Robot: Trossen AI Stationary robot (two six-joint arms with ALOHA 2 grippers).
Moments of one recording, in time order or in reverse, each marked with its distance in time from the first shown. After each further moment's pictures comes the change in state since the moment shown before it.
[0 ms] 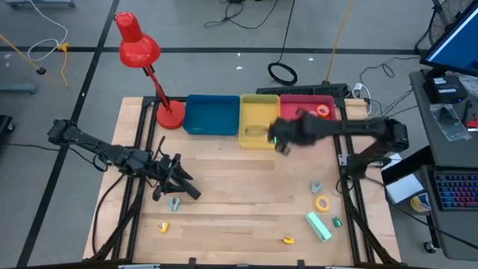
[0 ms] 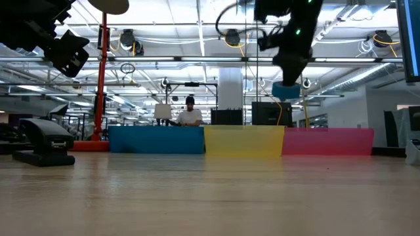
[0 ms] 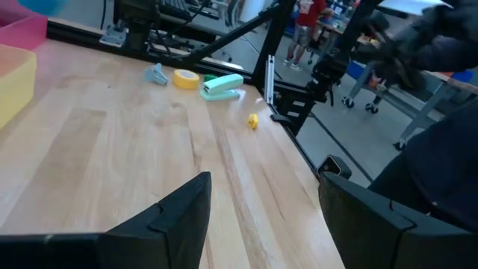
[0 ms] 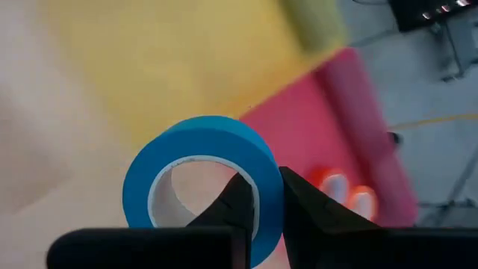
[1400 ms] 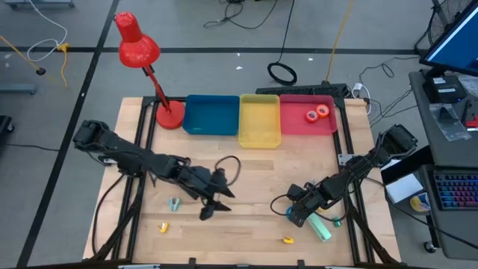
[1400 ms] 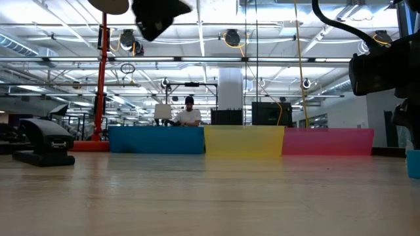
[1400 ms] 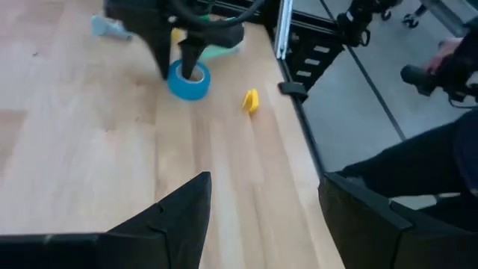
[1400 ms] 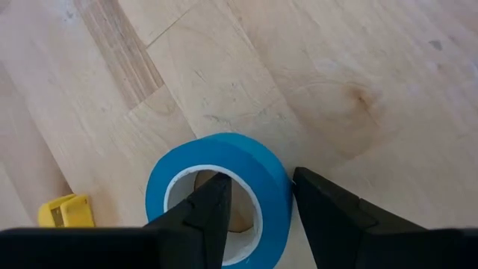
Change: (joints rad) left arm 0.029 0.957 0.821 -0.235 0.083 -0.011; right arm 0.736 -0.003 -0.682 0.804 -0.541 0.870
